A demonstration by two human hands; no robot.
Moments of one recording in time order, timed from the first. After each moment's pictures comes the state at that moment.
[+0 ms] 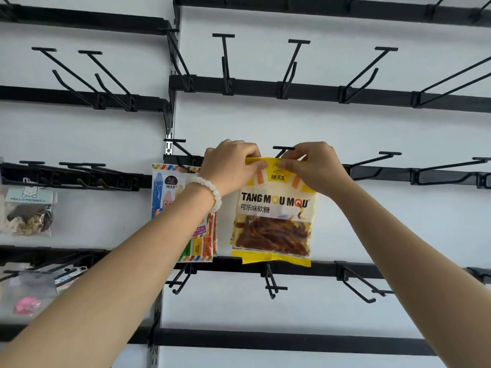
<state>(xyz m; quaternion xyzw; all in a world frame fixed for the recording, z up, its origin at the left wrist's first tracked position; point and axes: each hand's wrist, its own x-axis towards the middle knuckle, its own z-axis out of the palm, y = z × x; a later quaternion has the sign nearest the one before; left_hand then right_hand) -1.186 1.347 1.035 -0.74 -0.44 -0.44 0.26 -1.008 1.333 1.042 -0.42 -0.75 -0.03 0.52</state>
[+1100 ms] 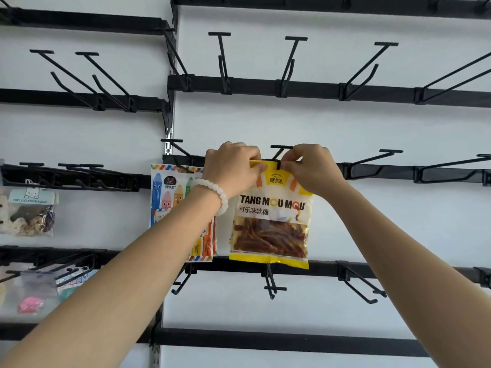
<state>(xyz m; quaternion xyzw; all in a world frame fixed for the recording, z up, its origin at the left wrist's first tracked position) -1.174 1.348 1.031 -0.71 -0.48 -0.43 0.28 -1.007 1.350 1.040 -0.46 -0.73 -0.08 0.50</state>
